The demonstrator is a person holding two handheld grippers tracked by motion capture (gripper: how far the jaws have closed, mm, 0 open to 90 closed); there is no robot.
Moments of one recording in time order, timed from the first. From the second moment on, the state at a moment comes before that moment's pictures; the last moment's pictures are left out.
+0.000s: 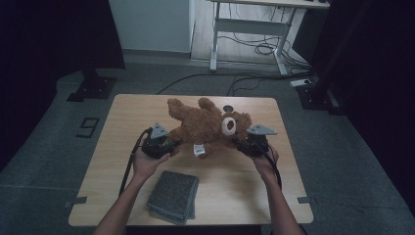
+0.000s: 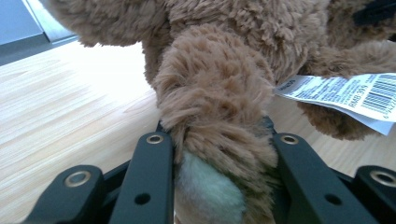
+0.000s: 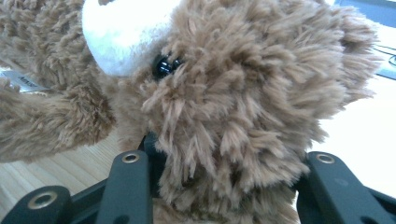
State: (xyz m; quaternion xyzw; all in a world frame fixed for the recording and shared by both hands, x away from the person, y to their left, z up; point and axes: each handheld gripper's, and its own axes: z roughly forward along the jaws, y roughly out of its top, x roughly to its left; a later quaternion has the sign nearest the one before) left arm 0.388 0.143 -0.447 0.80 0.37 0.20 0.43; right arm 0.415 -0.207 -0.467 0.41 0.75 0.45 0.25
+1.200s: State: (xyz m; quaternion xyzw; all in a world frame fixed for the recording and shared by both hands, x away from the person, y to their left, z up) left arm 0.347 0.178 -0.483 0.79 0.42 0.15 0.42; right arm 0.403 -0.223 -0.528 0.44 0.76 0.43 0.22
